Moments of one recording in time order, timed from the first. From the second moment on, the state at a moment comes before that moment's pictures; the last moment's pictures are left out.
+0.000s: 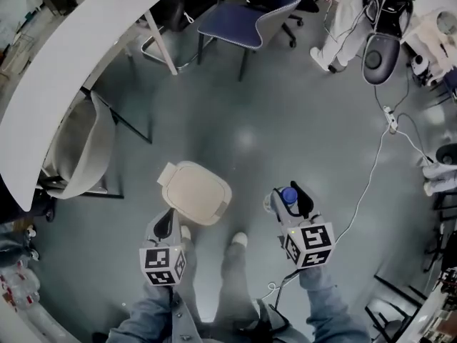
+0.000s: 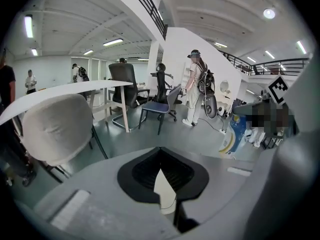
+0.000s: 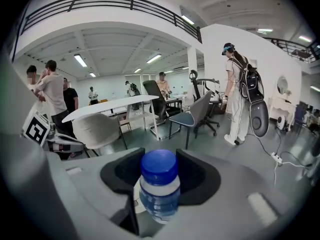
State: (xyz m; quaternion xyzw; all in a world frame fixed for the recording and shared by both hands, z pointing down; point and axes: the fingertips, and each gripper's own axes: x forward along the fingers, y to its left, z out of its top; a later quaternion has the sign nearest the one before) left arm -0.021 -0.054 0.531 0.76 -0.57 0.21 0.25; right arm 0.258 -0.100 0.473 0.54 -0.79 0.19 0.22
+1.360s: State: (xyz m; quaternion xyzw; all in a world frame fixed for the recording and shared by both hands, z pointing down) left arm 0.110 0.006 0.810 0.71 -0.56 0.27 0.34; right arm 0.275 -0.060 0.755 0.47 -0.79 0.27 0.28
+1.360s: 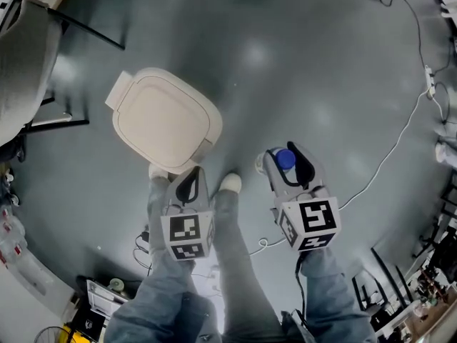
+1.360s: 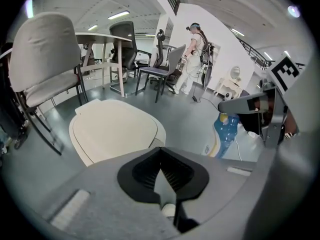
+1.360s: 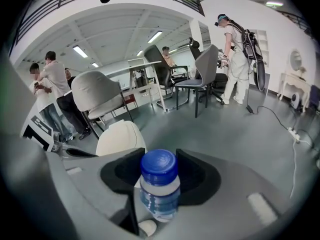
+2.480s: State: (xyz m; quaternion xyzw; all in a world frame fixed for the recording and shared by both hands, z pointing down) left arm 0.123 -0.008 0.865 0.64 -0.58 0.30 0.41; right arm 0.308 -0.069 0.780 0.48 -0.77 0.28 0.30
